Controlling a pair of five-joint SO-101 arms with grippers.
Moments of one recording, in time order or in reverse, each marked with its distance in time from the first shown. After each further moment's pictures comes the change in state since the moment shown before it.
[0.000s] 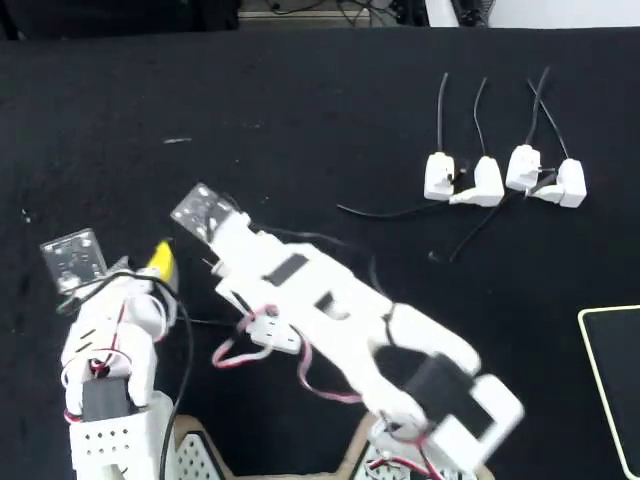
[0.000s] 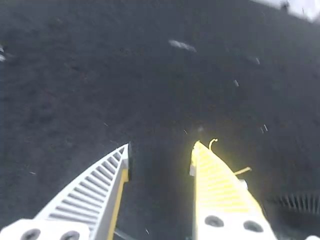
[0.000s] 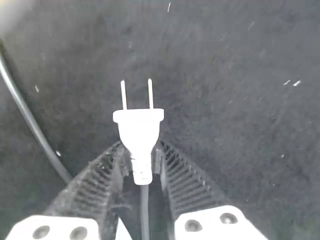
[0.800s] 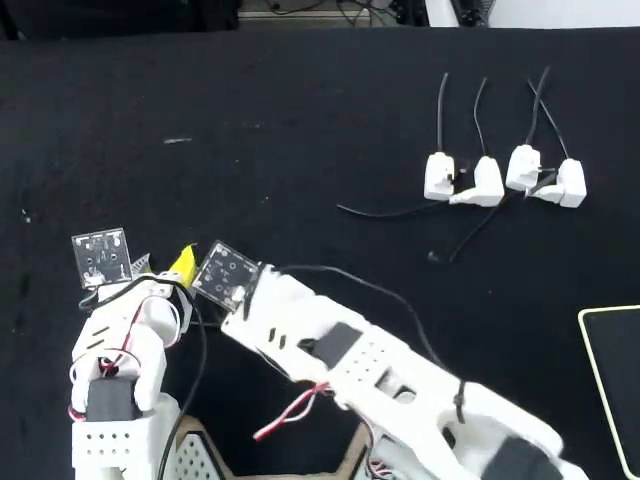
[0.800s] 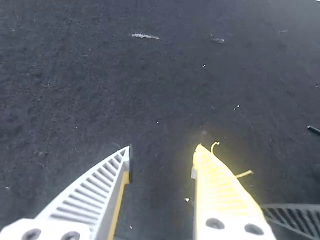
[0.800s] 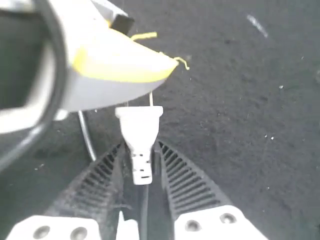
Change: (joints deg) left arm 5.3 -0.6 -0.8 1.7 -3.1; right arm -6.1 -31.5 25.4 -15.1 4.7
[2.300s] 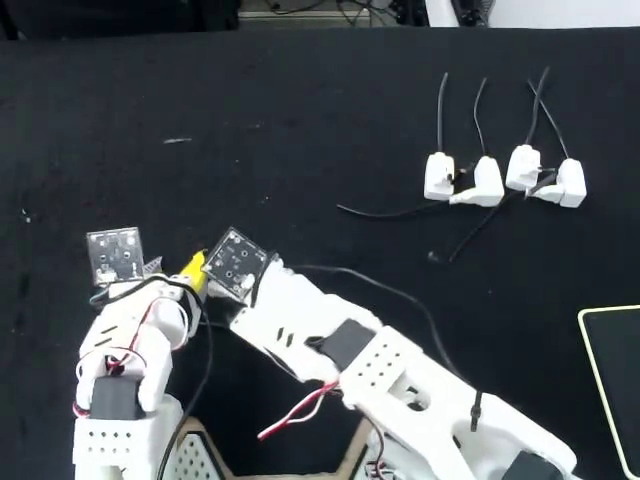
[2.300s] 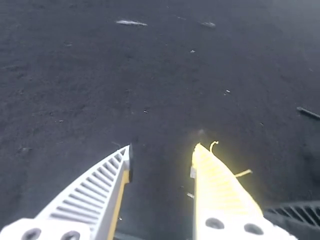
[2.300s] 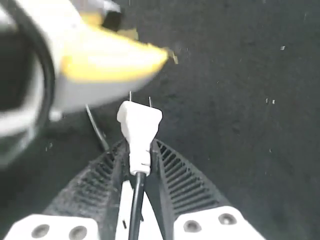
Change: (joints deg) left arm 4.5 0.4 1.1 0.0 -1.8; right arm 1.0 -4.7 -2.7 13.0 -7.6
